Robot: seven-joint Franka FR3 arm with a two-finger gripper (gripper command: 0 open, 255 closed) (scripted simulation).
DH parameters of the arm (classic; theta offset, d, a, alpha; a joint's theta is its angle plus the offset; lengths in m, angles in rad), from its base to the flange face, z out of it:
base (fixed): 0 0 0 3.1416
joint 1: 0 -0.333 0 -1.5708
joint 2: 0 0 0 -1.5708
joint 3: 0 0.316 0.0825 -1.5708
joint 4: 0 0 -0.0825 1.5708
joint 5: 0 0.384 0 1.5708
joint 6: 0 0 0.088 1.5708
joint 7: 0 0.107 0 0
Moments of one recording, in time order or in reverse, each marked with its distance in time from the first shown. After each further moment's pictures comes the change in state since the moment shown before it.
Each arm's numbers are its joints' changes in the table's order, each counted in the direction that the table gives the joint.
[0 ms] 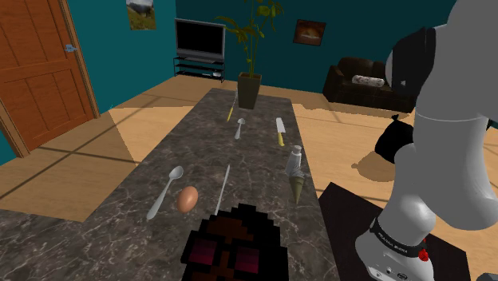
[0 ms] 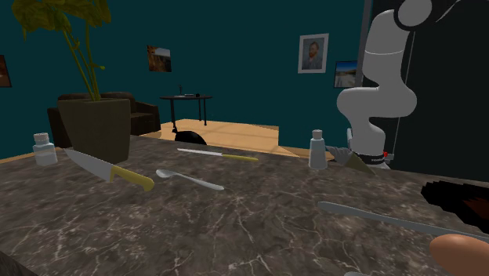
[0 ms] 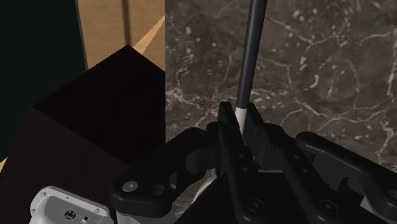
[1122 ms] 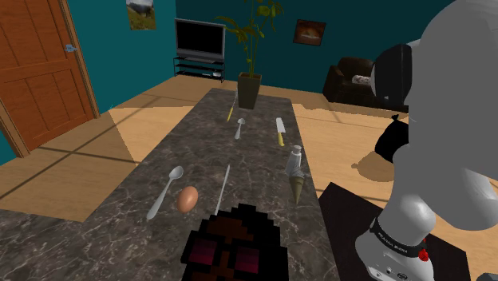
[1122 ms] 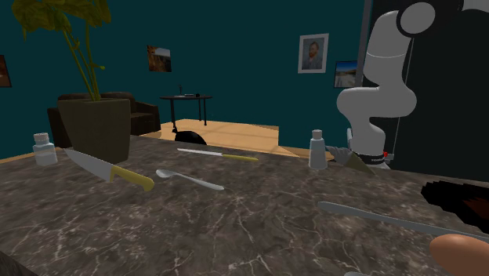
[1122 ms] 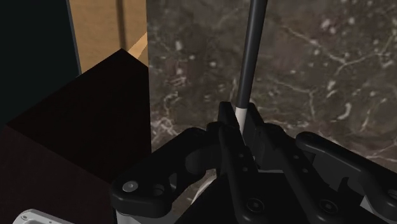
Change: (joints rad) arm -0.056 -0.082 -0.077 0.085 -0.087 0.136 0.046
